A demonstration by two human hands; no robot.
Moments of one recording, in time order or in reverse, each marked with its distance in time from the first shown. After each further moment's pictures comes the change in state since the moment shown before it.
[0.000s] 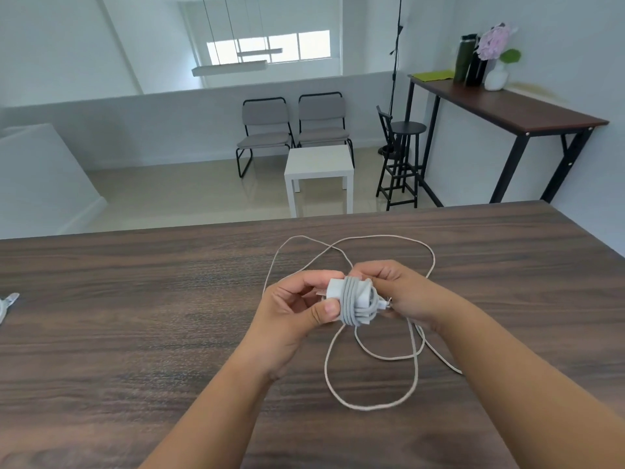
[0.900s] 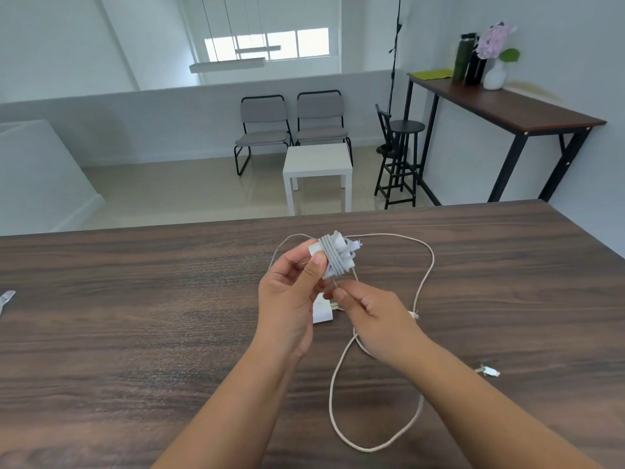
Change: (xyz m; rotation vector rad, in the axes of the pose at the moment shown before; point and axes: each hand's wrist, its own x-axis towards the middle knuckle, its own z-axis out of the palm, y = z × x) left_hand 0.027 -0.010 0.021 -0.159 0.435 0.027; right_hand -0.011 0.024 0.049 -0.444 0.414 -0.084
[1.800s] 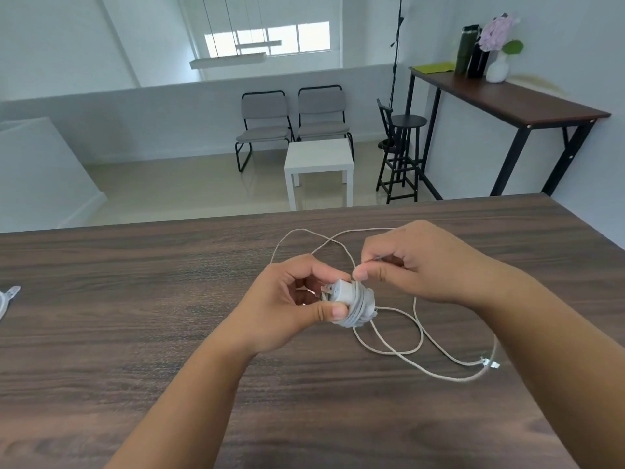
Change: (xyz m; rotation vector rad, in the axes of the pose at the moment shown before) left_hand -0.010 0.041 -0.031 0.706 -0.548 0.108; right_hand 0.026 -0.046 -0.089 -0.517 -0.205 -0.420
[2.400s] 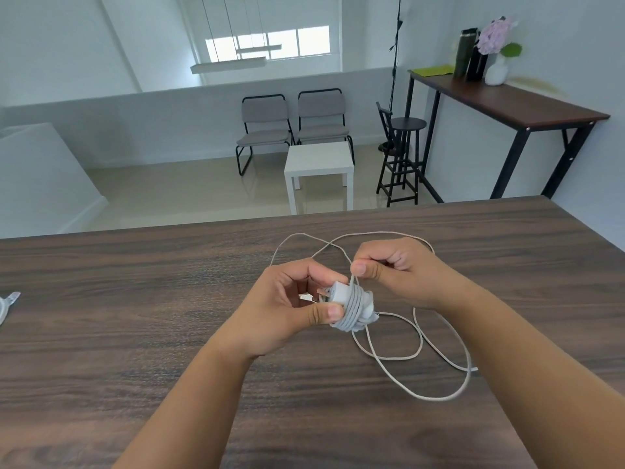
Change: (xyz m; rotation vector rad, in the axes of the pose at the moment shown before) left_hand 0.008 0.000 0.004 -0.165 -0.045 -0.015; right_hand 0.004 0.016 0.033 0.547 0.108 0.060
